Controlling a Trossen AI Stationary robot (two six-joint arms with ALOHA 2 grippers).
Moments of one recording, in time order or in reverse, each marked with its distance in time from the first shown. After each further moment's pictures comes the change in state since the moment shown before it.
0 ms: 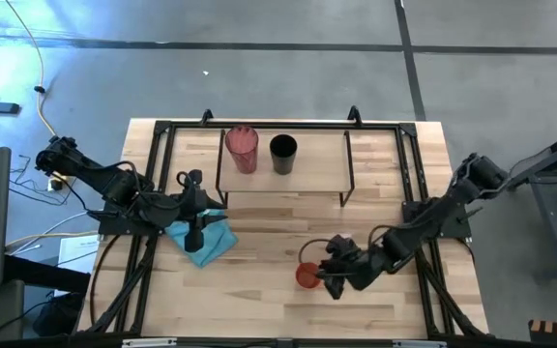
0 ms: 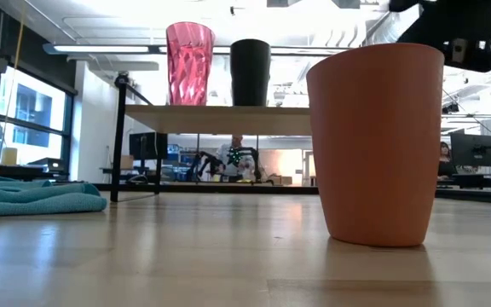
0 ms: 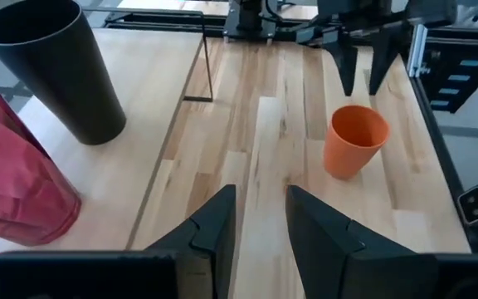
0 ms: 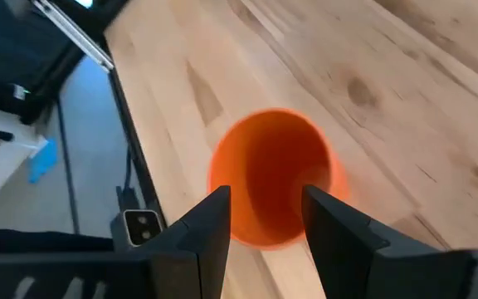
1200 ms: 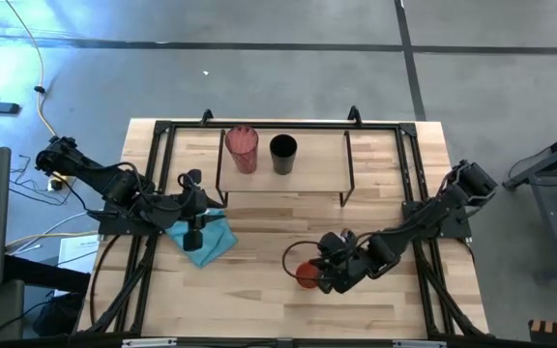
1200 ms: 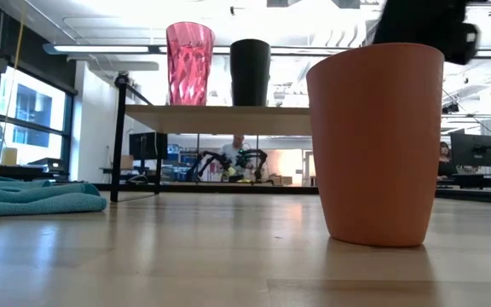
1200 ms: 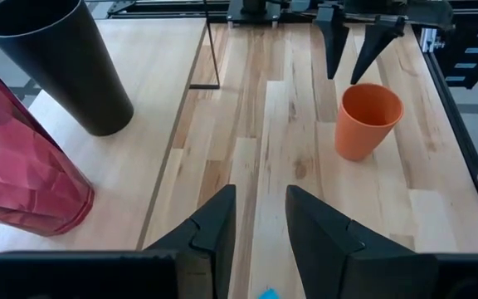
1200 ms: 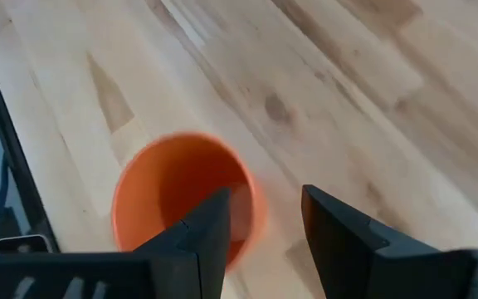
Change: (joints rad) left arm 0.000 0.000 0.000 -0.051 -0.004 0.025; right arm -0.038 0.129 0.199 -0.341 0.071 -0.050
